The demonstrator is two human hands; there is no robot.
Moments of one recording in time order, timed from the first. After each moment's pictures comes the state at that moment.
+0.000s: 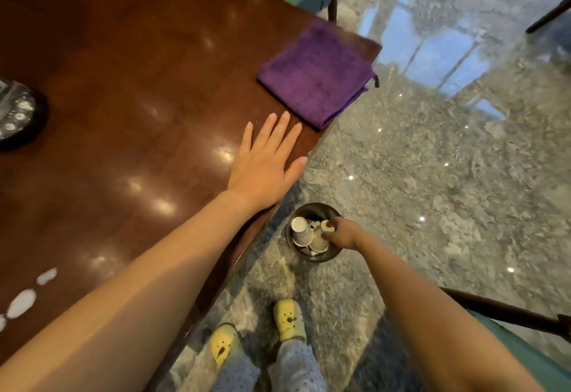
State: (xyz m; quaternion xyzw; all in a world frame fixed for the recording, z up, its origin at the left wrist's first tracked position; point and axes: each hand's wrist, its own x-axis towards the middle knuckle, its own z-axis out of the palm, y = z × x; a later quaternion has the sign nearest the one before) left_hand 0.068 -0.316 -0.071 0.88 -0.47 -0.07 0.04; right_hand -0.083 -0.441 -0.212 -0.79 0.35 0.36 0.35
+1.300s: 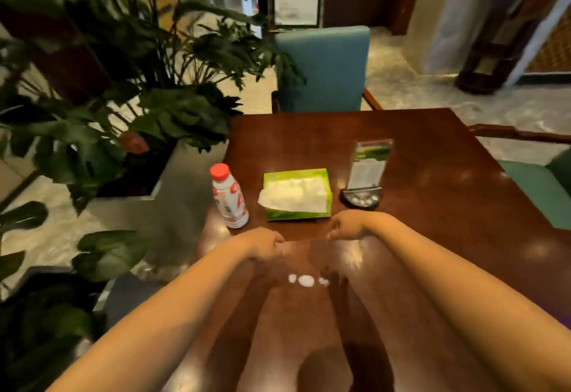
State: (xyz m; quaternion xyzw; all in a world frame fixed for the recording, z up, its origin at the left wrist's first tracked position) left_hand 0.083 0.085 0.100 0.95 0.01 -0.30 0.13; right_hand 0.190 -0.100 0.109 -0.88 -0.27 0.38 0.03
